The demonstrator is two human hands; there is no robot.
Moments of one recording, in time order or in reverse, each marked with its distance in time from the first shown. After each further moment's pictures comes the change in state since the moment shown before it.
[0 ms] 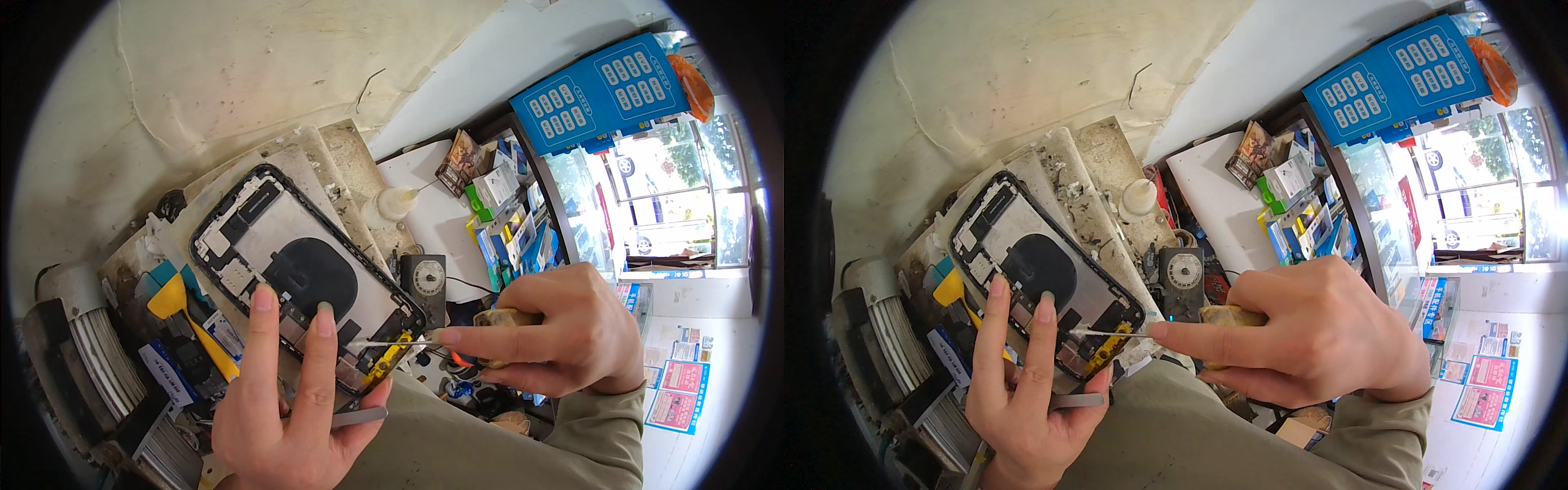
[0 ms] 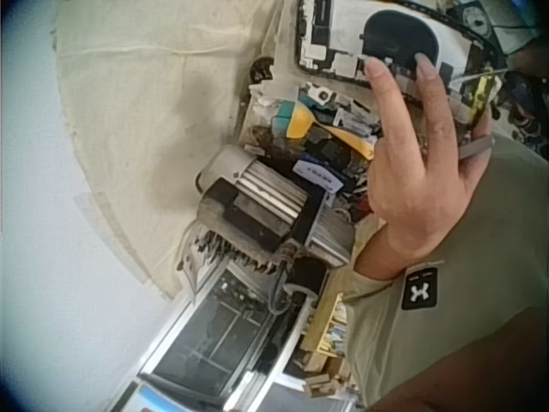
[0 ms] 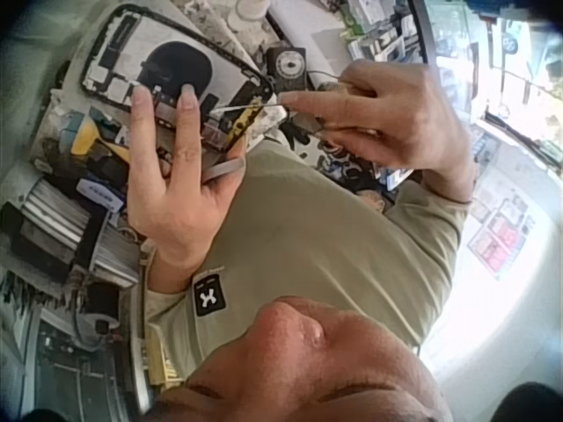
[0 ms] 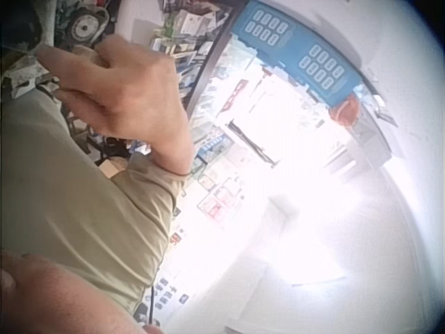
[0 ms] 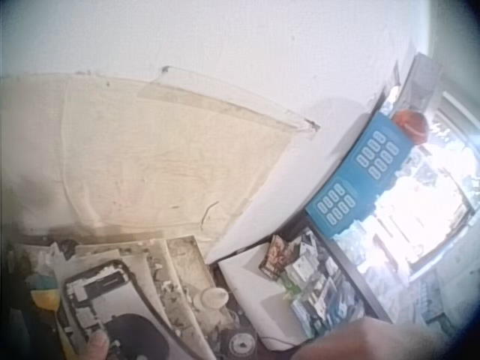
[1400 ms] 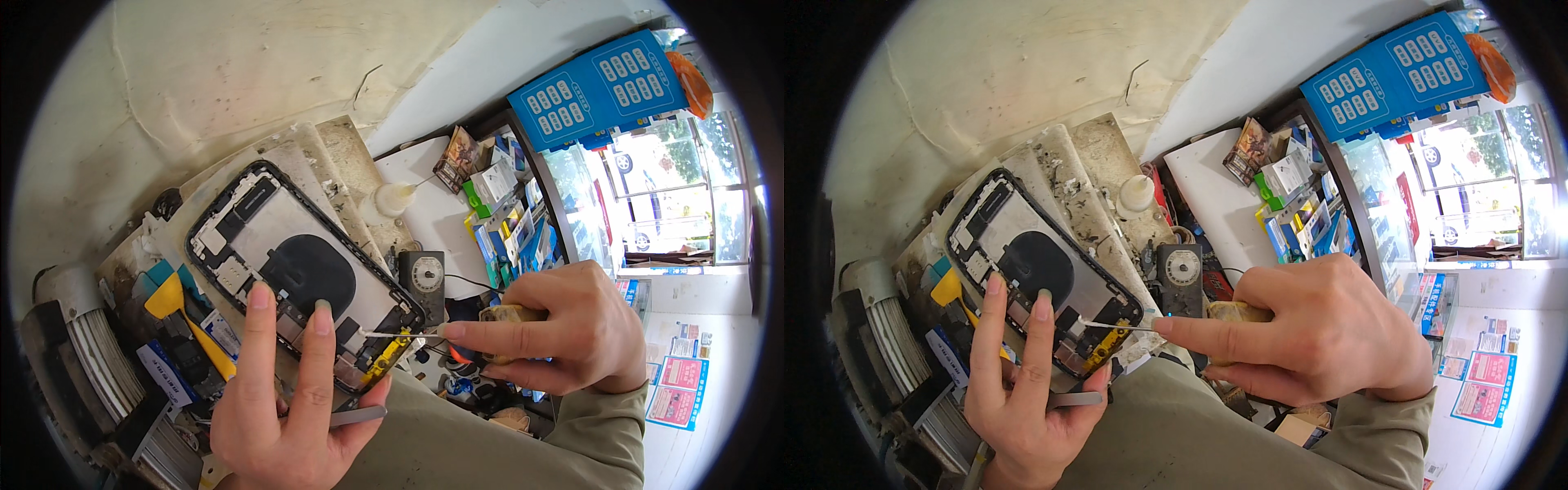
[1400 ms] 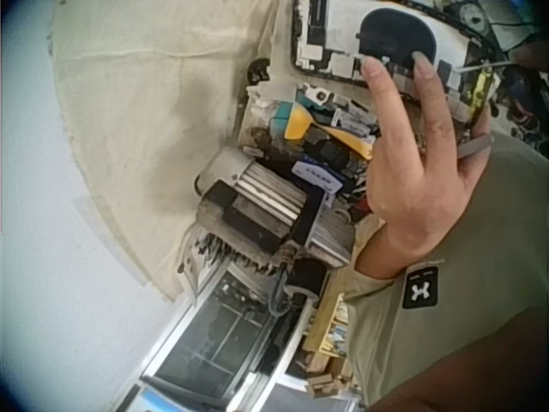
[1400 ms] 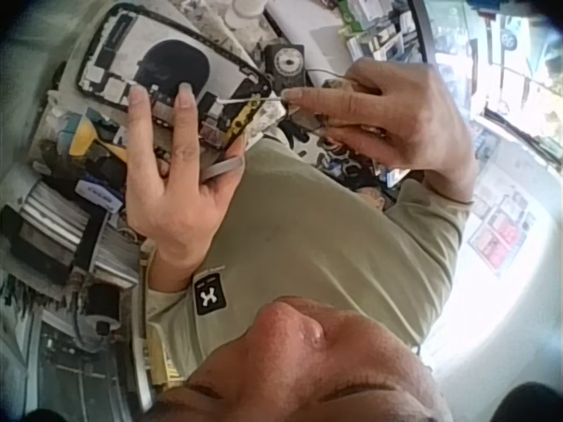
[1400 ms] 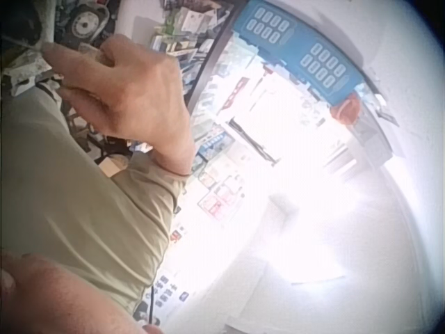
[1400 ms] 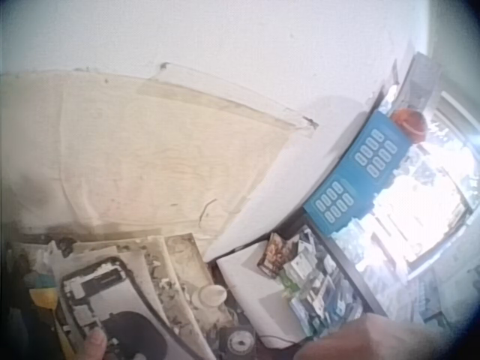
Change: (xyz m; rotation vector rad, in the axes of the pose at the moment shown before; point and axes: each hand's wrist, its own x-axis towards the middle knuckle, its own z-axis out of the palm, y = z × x) left_hand -0.001 -0.001 0.002 0.012 0.013 0.000; right_hand -0.003 -0.001 0.000 -0.020 0.007 0.009
